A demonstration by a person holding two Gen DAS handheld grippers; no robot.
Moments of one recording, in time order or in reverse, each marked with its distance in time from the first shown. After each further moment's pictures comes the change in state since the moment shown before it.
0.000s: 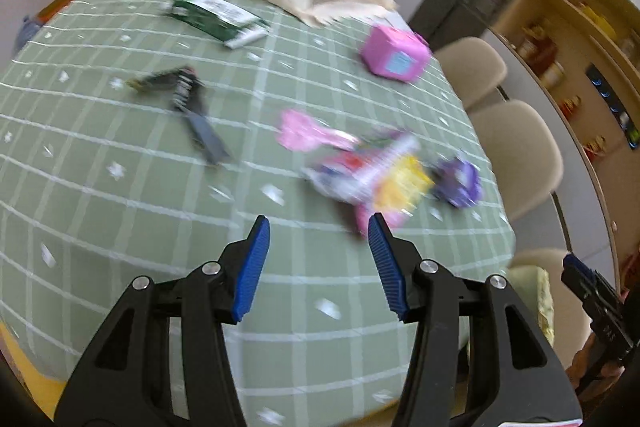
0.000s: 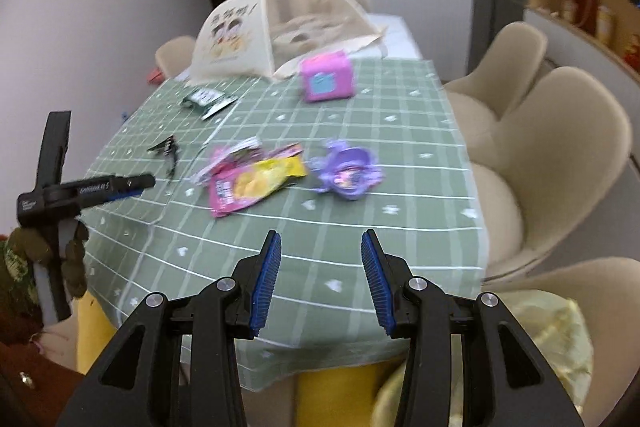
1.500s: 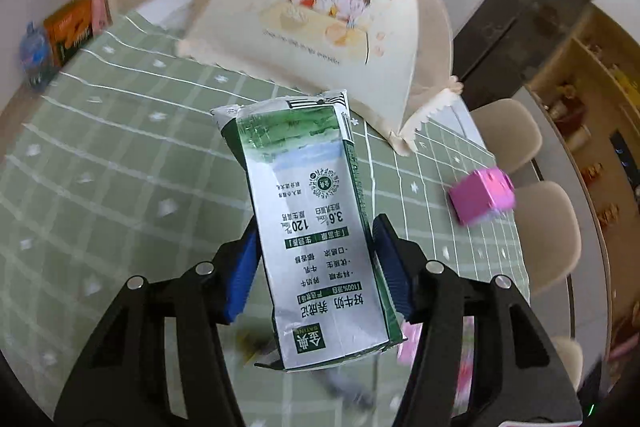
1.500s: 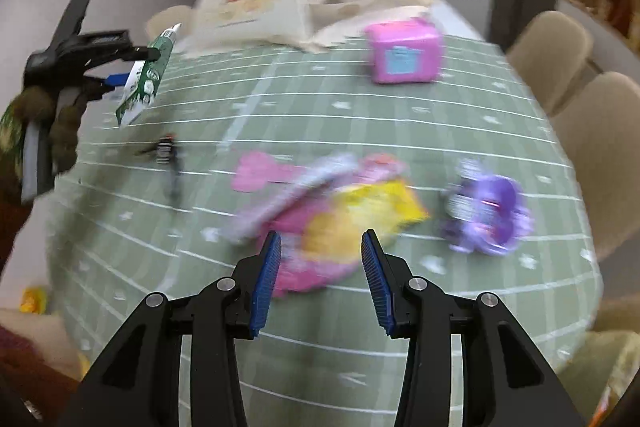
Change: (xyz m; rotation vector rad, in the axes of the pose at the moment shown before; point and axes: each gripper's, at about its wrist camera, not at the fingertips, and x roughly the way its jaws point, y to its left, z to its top) left arm 0.035 0.129 0.197 -0.056 -0.051 0.006; right arm 0.135 0.107 0.050 -0.009 0.100 -0.001
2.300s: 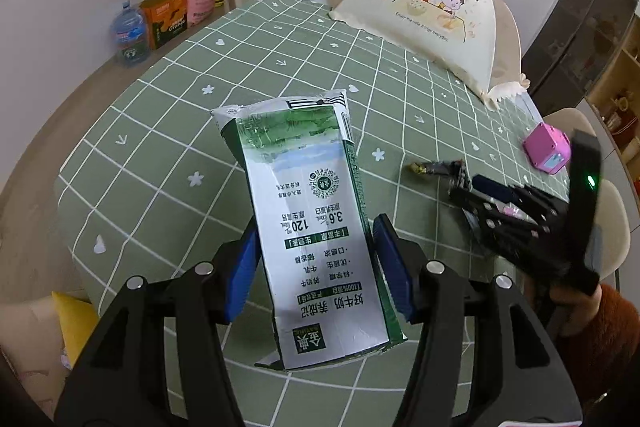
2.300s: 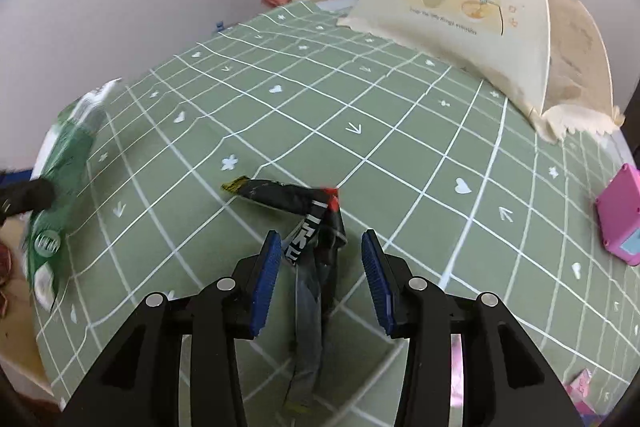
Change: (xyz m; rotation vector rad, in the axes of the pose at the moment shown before) left arm -0.096 0.077 -0.148 -0.110 -0.058 0.280; right arm 0.153 0.164 0.076 -0.439 0.037 0.204
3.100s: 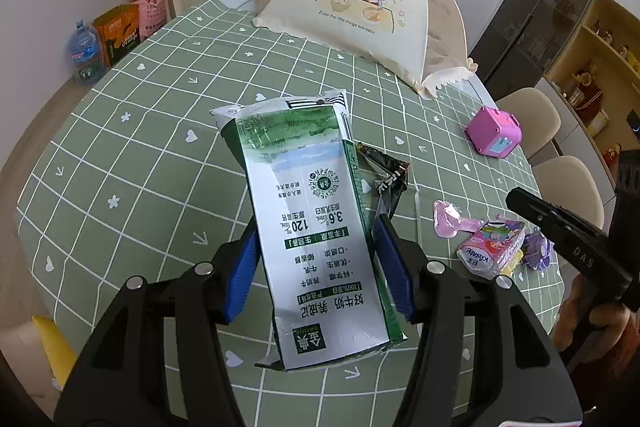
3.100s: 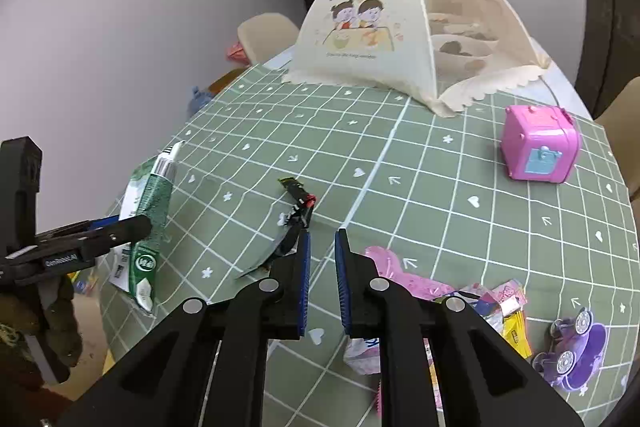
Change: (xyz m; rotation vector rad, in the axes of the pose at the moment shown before) left arm -0.007 -0.072 0.008 0.095 0.006 -0.134; right arm -0.138 -0.057 -0.046 0.255 -0.146 0.002
